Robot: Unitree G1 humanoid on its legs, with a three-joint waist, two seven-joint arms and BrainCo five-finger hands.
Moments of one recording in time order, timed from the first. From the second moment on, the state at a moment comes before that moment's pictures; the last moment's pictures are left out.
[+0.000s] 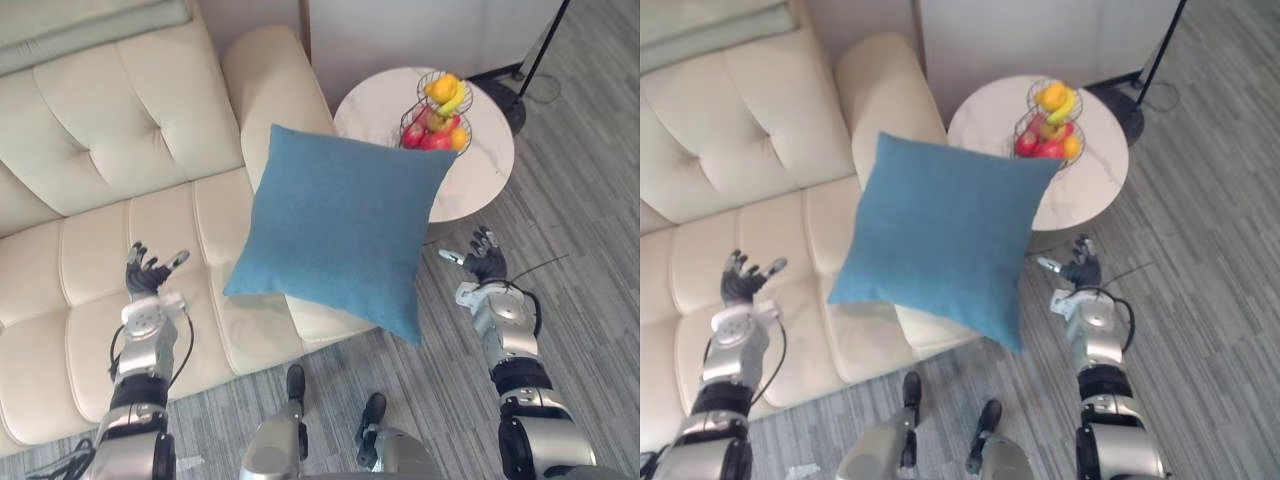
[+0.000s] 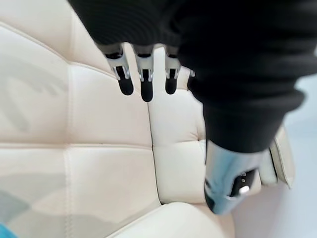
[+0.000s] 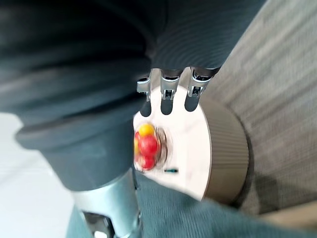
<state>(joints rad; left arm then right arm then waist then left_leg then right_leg) -0.44 0.40 0.20 0.64 -0.31 -0.08 0.29 -0.50 -0.28 -0.13 0.60 0.29 -0.06 -0.12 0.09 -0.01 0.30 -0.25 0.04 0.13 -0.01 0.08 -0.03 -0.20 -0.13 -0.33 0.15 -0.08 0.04</state>
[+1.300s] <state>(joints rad) -0.44 0.20 -0.10 0.24 -0.32 -0.12 0.41 -0.38 -0.13 0.09 0.36 0.33 -0.09 -0.20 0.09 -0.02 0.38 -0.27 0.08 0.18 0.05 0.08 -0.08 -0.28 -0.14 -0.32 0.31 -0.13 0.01</state>
